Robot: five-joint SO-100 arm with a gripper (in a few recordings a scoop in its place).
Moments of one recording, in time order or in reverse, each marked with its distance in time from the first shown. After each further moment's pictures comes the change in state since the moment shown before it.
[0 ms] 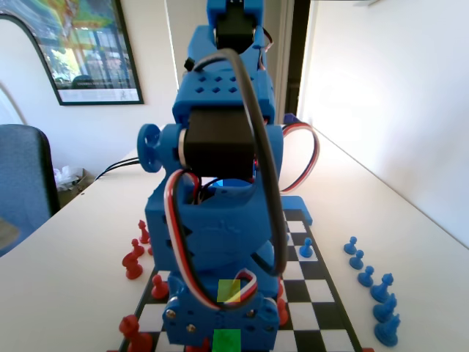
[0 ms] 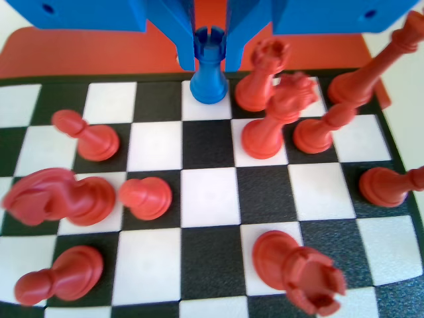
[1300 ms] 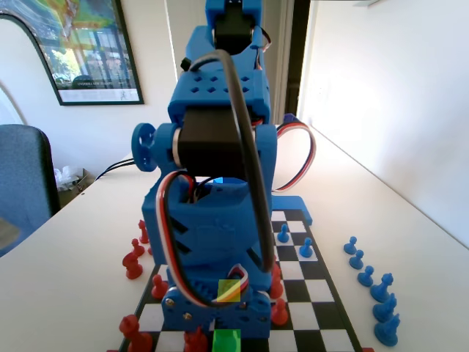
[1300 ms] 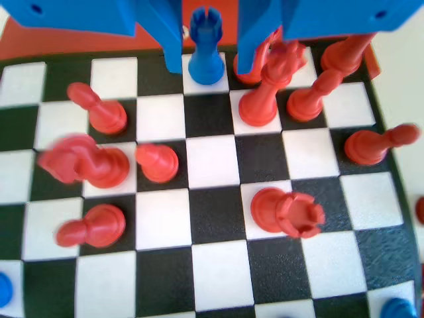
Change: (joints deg) arm -0.2 1.3 0.0 6.4 2.1
